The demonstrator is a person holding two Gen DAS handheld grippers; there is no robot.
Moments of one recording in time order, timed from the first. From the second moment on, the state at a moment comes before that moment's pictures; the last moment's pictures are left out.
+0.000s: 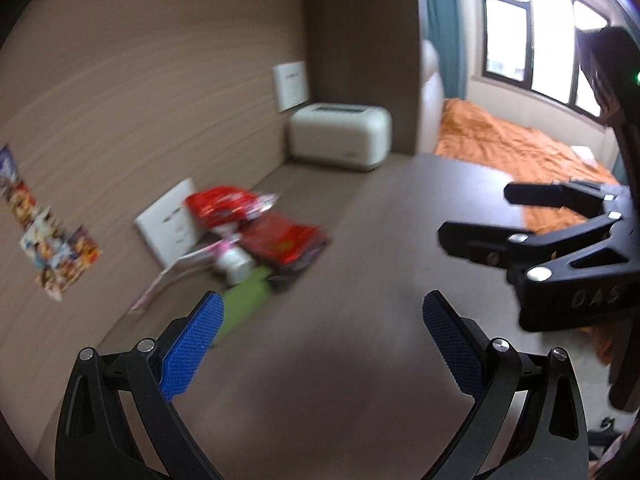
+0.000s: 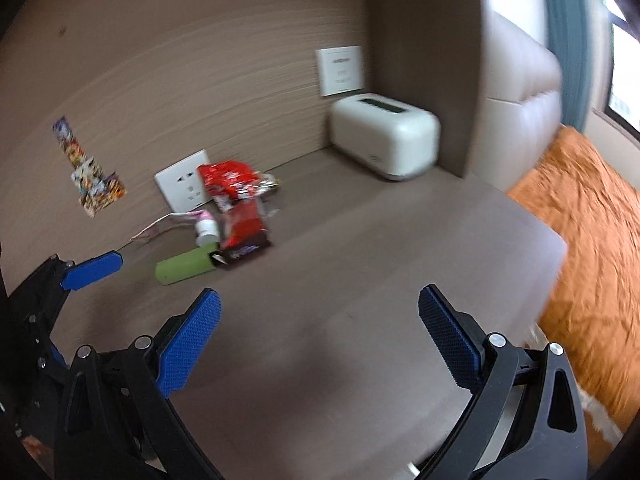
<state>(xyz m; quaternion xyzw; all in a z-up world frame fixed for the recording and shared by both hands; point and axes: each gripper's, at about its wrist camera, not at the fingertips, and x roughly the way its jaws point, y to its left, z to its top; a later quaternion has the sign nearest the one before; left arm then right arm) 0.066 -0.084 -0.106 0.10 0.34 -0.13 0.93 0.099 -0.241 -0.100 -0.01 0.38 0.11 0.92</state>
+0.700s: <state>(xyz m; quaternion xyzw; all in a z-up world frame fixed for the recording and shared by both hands) 0.178 -0.028 -0.180 0.11 0.45 -0.19 0.87 0.245 -0.142 -0.182 -0.05 0.46 0.16 0.87</state>
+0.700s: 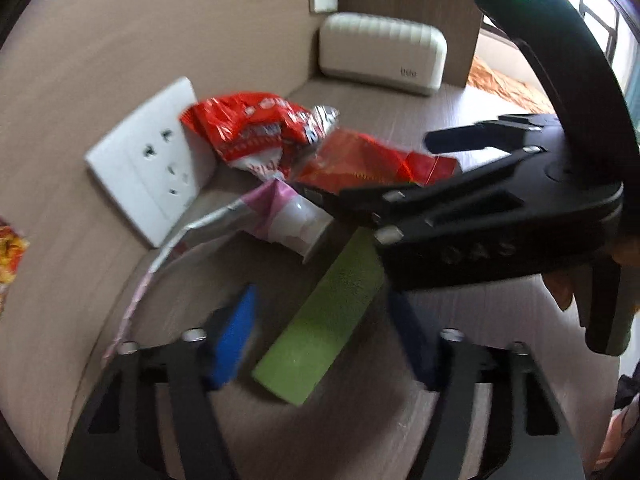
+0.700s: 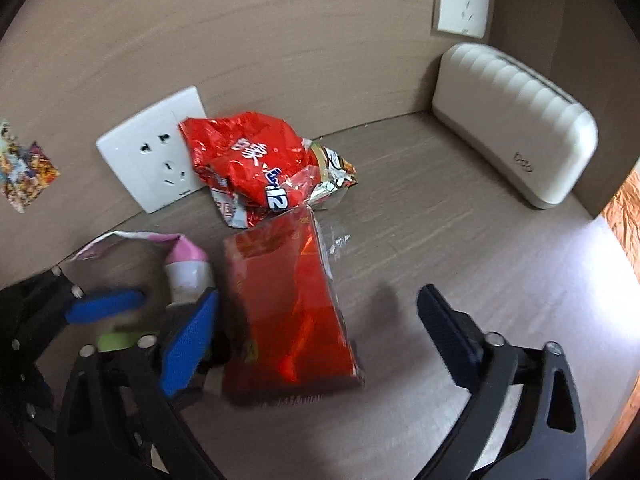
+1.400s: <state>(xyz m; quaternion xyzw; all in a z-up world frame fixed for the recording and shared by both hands) 0.117 -0.058 -0.142 0.05 0.43 -0.19 0.88 0.158 -0.236 -0.132 0.02 0.43 0.13 0.89</state>
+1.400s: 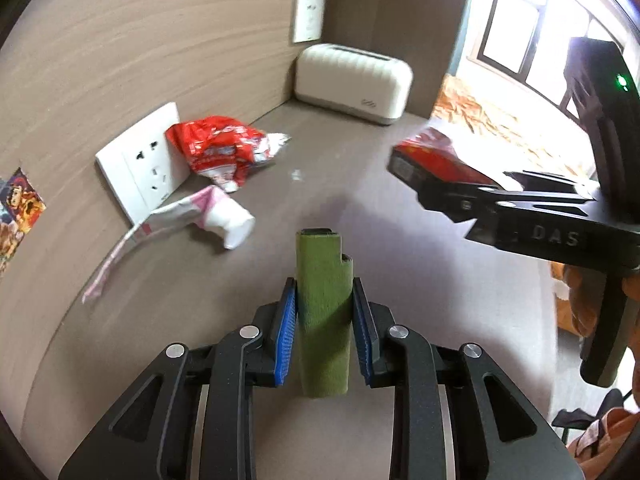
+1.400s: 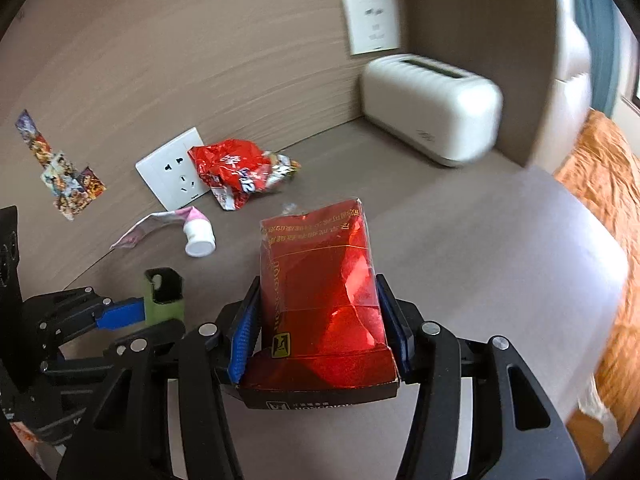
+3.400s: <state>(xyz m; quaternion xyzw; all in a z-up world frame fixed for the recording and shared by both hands) 0.030 -0.456 -0.536 0.19 0.60 -0.39 0.67 0.004 -0.582 -0.490 0.18 0.59 -0.13 0.78</state>
